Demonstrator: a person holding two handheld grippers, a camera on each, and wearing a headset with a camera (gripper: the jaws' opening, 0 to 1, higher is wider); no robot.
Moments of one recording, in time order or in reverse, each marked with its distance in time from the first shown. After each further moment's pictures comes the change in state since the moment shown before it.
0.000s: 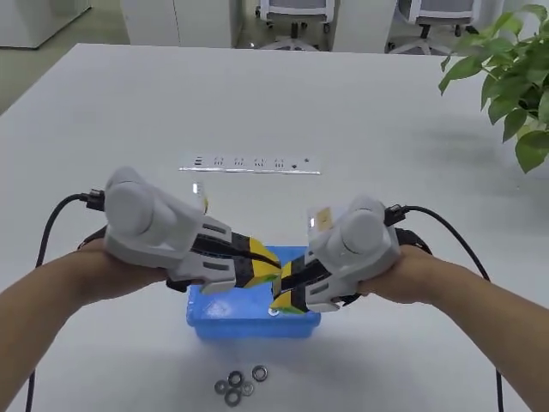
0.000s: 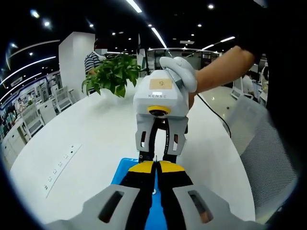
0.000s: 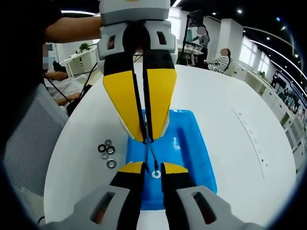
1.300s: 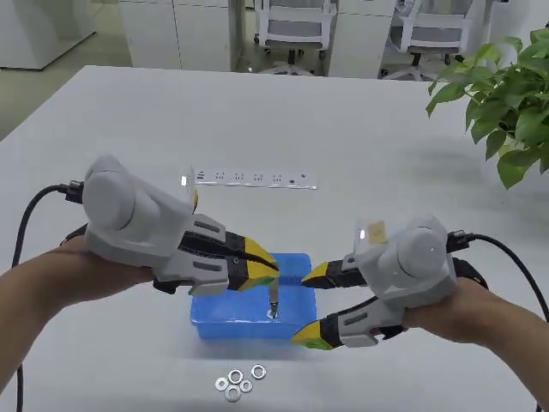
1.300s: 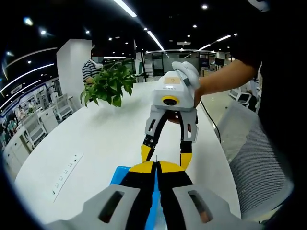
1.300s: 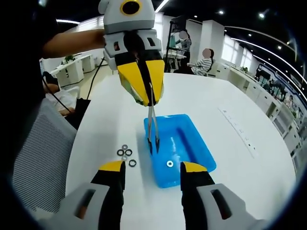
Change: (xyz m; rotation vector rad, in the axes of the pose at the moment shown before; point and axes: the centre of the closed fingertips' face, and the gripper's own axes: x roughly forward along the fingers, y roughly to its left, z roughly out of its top) left arm -0.029 -0.039 0.039 0.048 -0.021 0.003; right arm -0.055 0.040 0.006 0.106 -0.055 -0.138
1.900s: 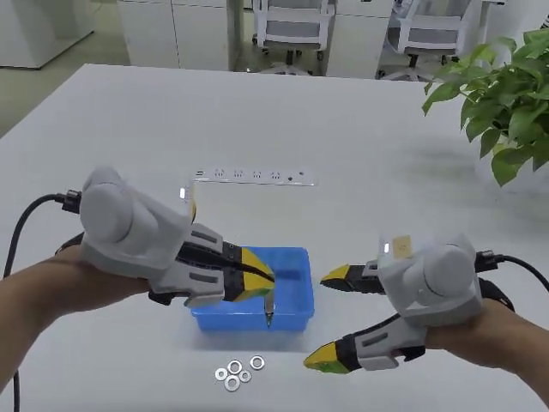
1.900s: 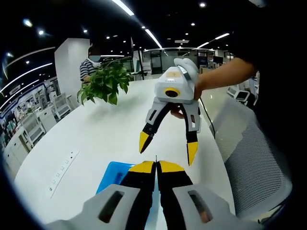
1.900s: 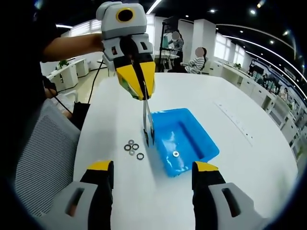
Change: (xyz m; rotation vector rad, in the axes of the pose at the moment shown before) left arm 0.000 -0.022 -0.013 0.006 0.022 -0.013; right arm -0.014 0.020 -0.016 0.052 -0.007 -0.042
